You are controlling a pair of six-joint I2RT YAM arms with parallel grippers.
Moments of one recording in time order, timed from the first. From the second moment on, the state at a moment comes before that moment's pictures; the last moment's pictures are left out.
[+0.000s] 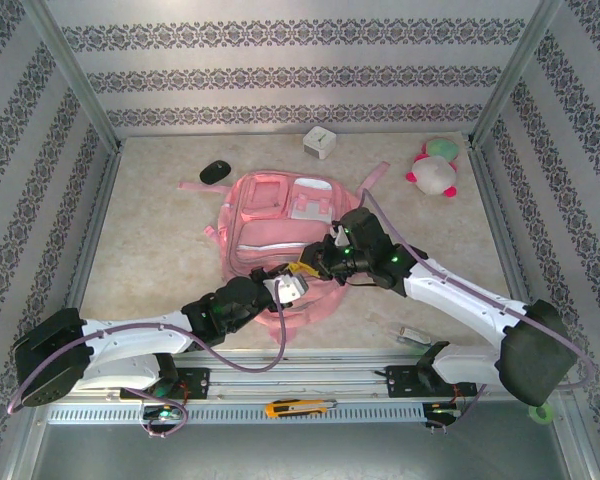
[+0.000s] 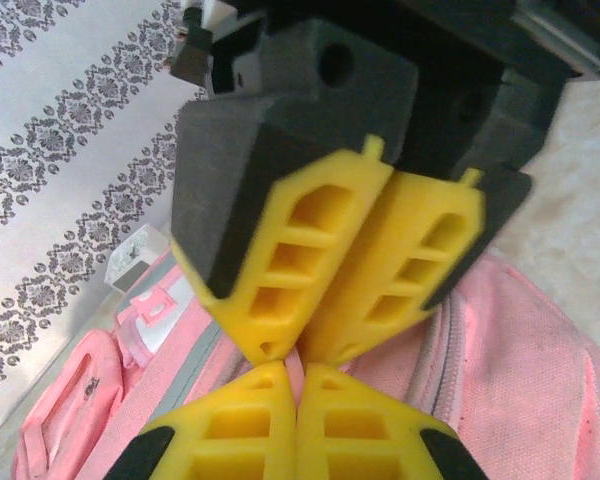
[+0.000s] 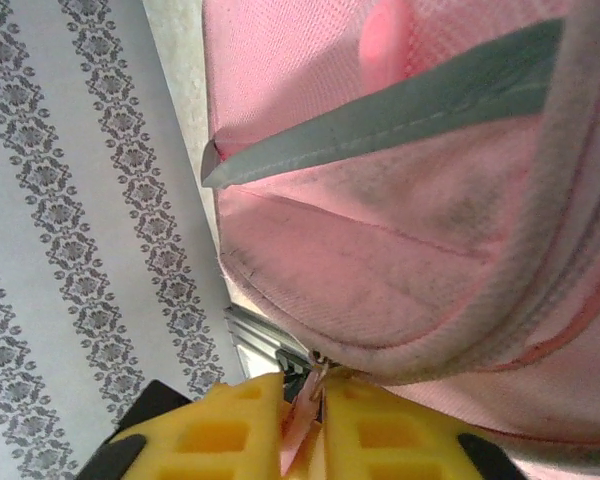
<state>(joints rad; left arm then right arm) -1.04 1.15 0.42 0.49 -0.31 0.50 0.70 1.24 0.82 -0.24 -0.48 1.31</state>
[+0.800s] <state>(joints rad) -1.04 1.04 0.40 0.38 -0.29 -0.07 0.64 1.18 0.77 -0.26 -0.41 1.26</state>
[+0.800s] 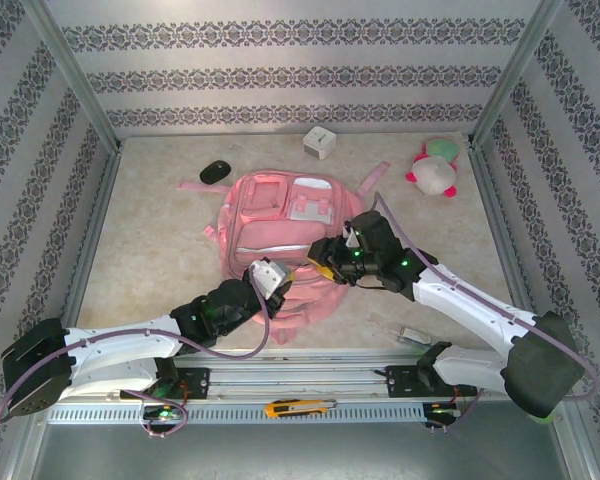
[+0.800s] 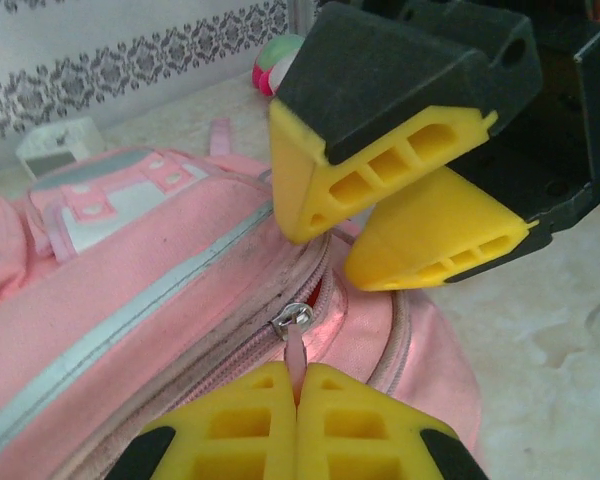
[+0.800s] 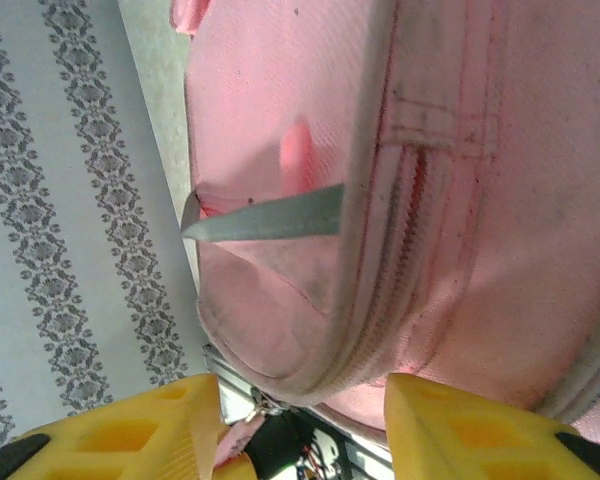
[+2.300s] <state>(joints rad) -0.87 0.70 0.34 0.03 -0.31 -0.24 0.86 1.30 0.93 -0.30 -0.23 -0.36</state>
